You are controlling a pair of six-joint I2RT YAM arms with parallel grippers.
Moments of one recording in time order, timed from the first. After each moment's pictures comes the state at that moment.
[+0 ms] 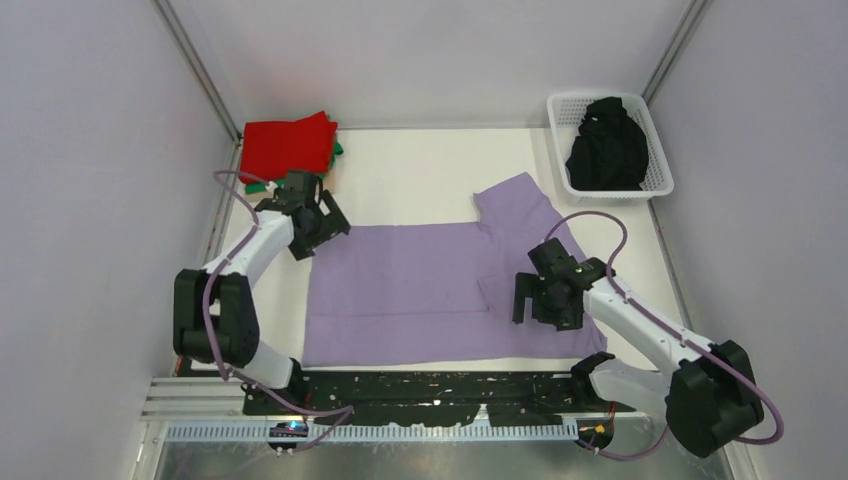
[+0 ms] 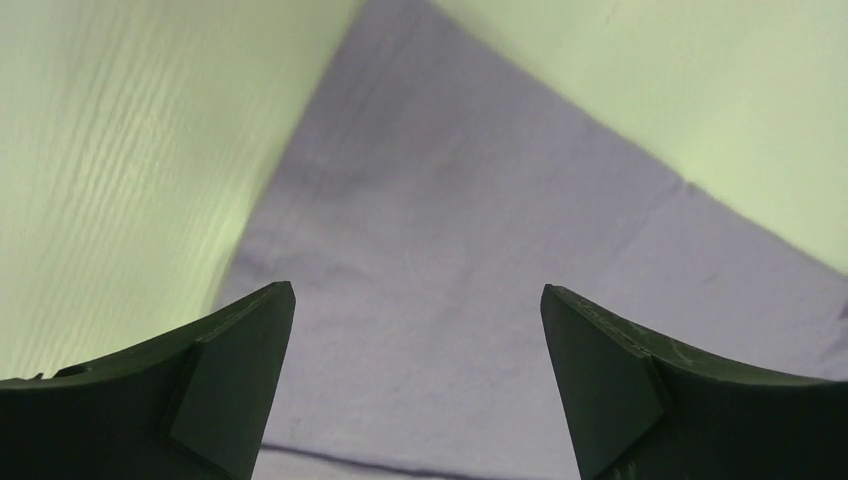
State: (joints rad) left arm -0.14 1.47 1.02 -0.61 -0.07 -0.69; right arm 0.44 1.11 0.62 -0.88 0.05 0.57
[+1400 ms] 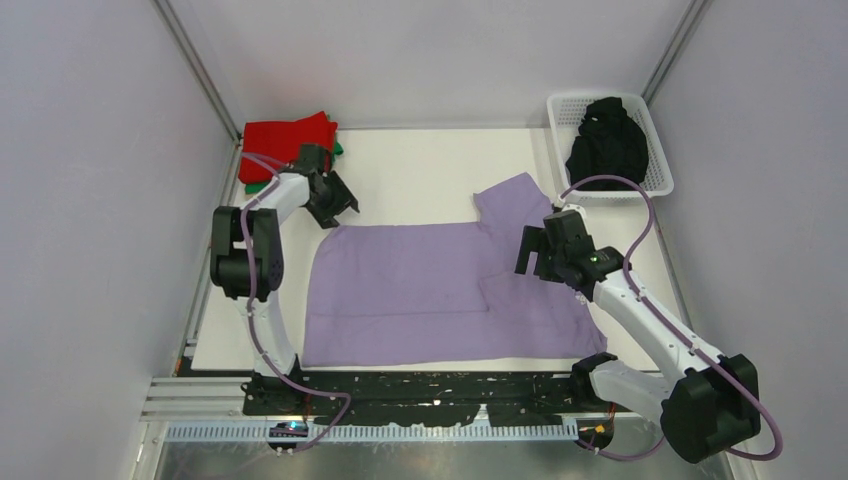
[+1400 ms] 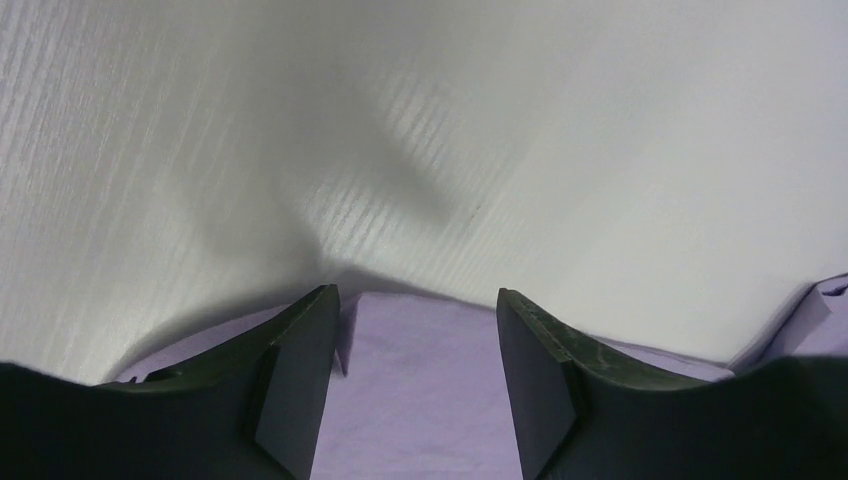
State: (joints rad) left arm -0.09 1.98 1.41 -0.53 0.11 -0.74; right arm 0.35 1.06 0.74 -0.60 0.19 0.47
